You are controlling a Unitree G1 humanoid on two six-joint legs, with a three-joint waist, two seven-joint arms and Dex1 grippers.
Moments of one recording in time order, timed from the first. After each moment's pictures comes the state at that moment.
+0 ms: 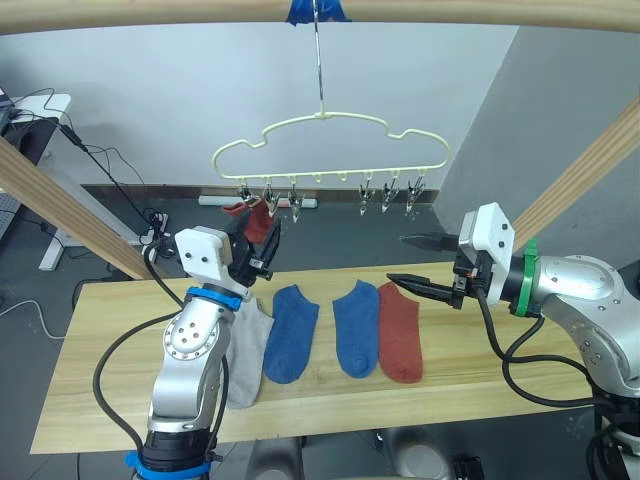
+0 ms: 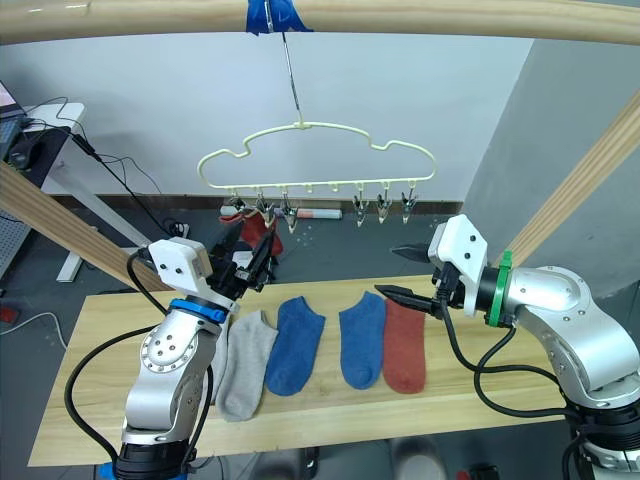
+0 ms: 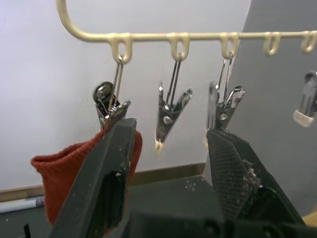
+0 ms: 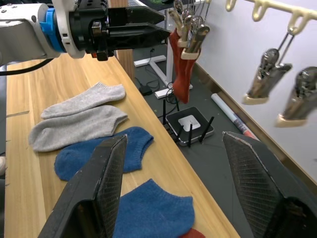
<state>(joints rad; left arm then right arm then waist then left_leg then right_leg) -0.13 0.23 0.07 -0.30 -0.17 0.09 -0.25 -0.35 -0.72 -0.02 -0.59 0.53 0.71 0.83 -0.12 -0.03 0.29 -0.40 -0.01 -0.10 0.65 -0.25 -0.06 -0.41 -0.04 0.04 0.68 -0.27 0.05</state>
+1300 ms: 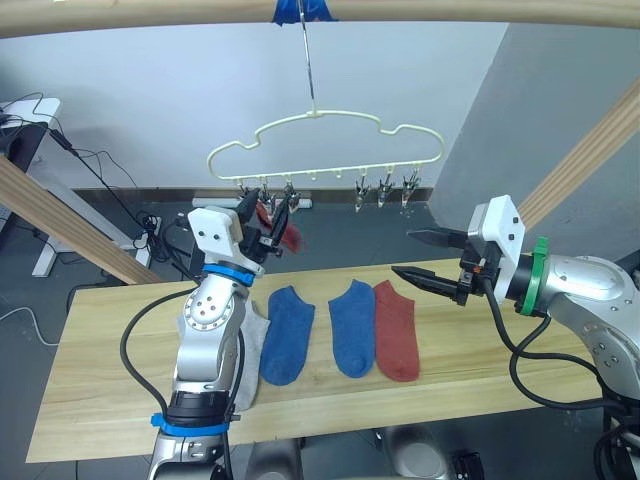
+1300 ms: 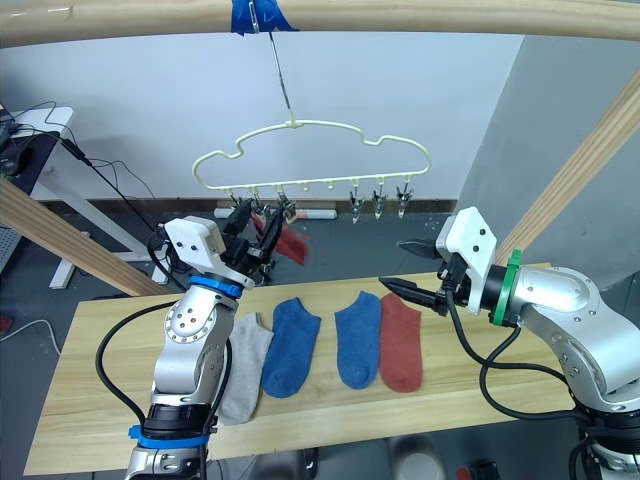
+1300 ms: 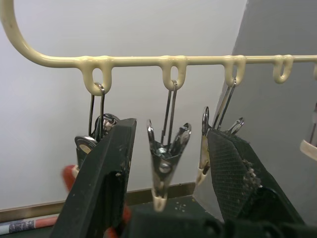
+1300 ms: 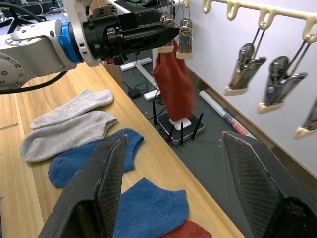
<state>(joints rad) -0.28 0.19 0.07 -0.11 -0.18 -0.01 -0.26 -0.34 -0.74 -0.06 -0.61 0.61 0.75 0.74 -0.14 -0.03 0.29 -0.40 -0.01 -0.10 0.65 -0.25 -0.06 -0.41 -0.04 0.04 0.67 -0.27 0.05</state>
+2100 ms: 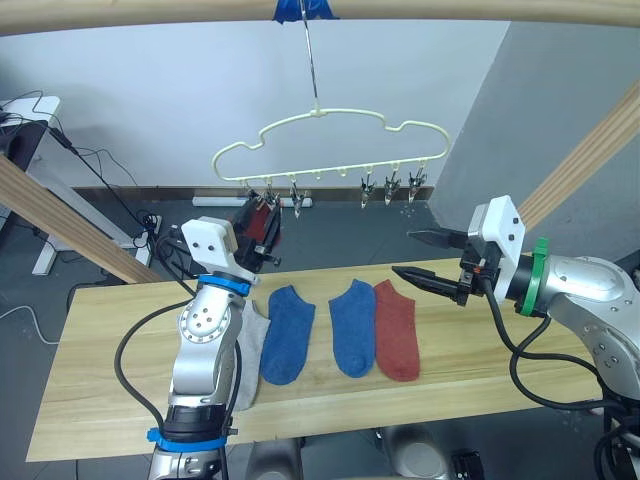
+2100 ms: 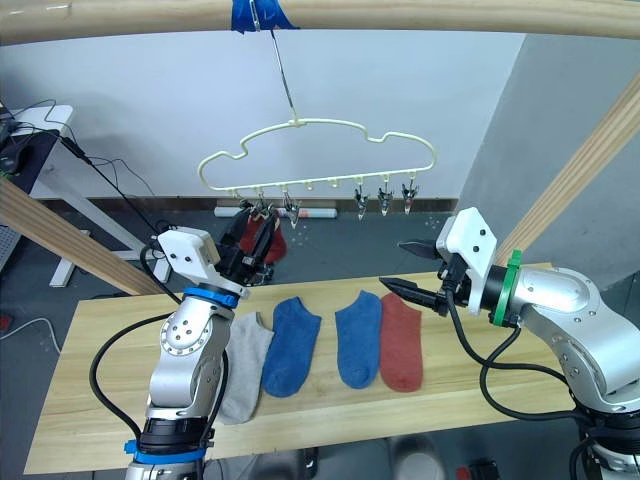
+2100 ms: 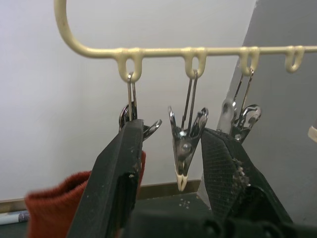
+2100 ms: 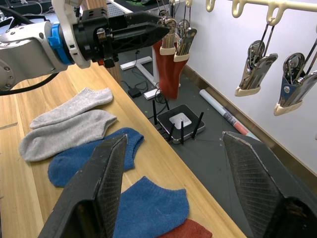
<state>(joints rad) -0.24 0.18 0.08 -0.16 -0.18 -0.01 -0.25 -0.34 -0.74 -0.06 -0.61 0.61 0.75 0.74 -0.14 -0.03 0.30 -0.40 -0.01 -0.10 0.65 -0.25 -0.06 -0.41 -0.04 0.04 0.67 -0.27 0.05</state>
